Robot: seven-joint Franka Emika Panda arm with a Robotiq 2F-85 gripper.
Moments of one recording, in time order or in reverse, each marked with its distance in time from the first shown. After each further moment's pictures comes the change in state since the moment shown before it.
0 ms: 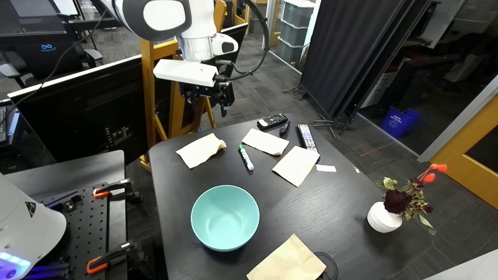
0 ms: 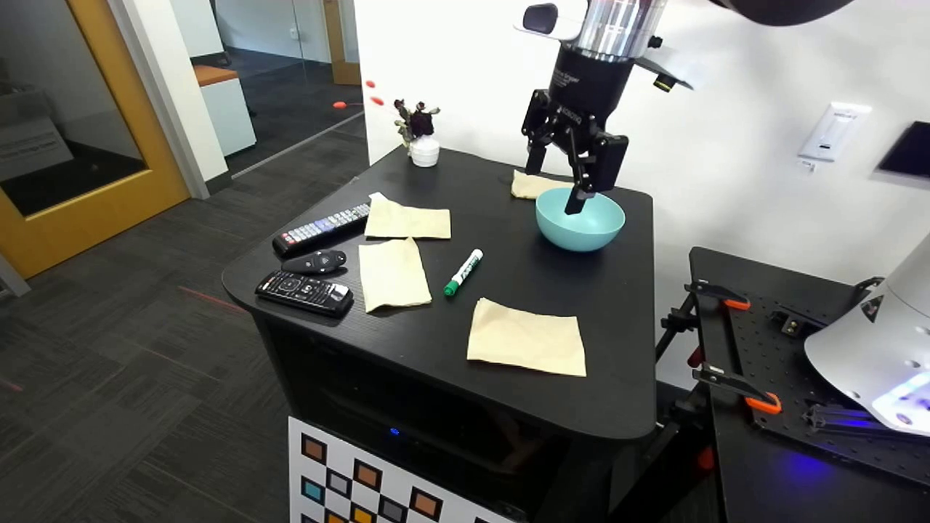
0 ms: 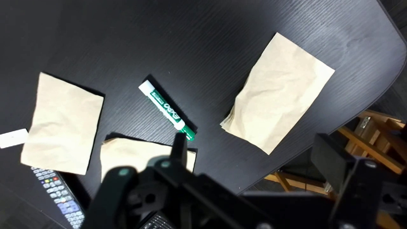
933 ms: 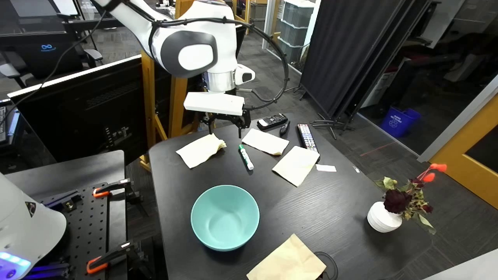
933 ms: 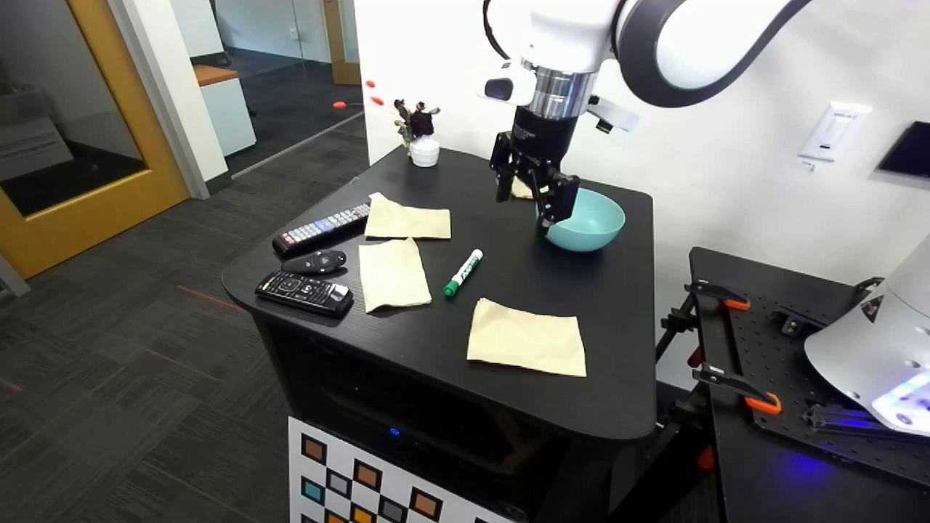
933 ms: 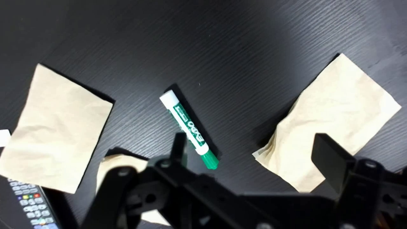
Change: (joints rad) arm -0.061 0.230 -0.014 0.079 -0.061 0.129 -0.147
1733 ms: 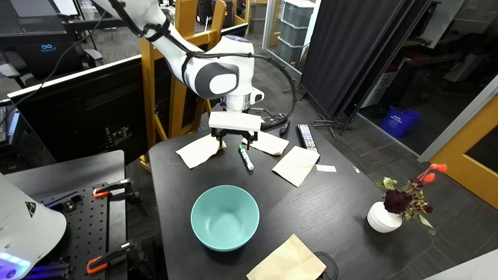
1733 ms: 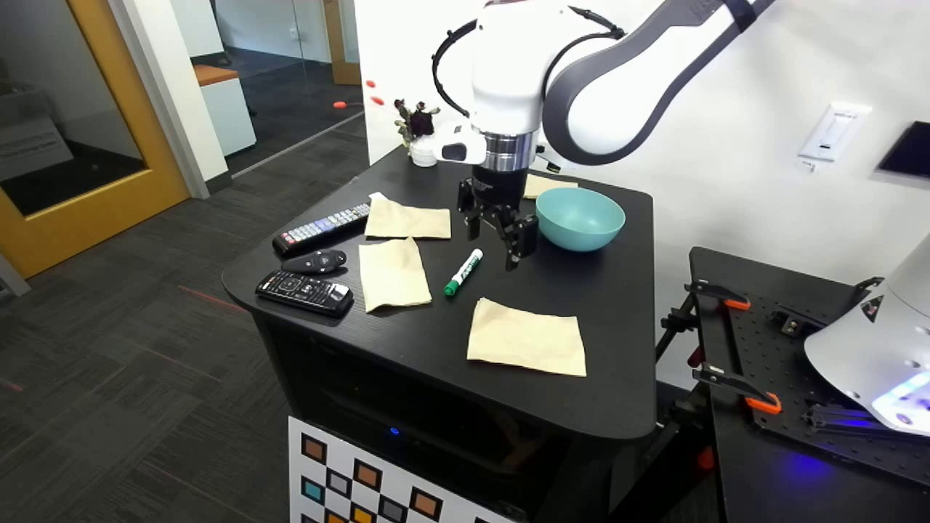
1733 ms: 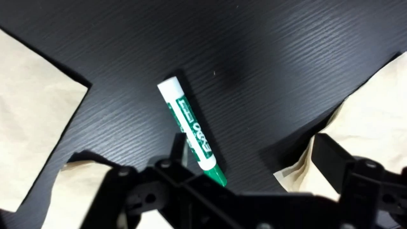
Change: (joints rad) arm -0.025 0.265 0.031 0.183 -0.026 0.000 -0.090
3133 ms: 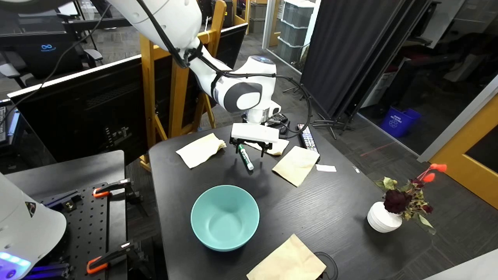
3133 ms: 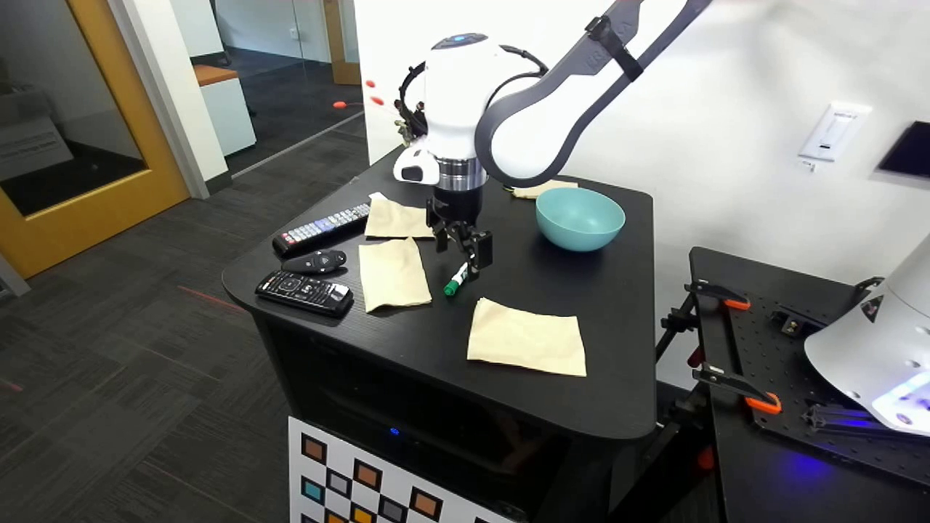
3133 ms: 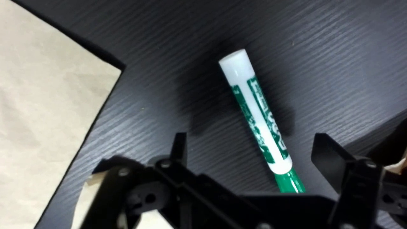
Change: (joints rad) arm -0.055 0.243 0.033 0.260 0.000 -0.036 -0.001
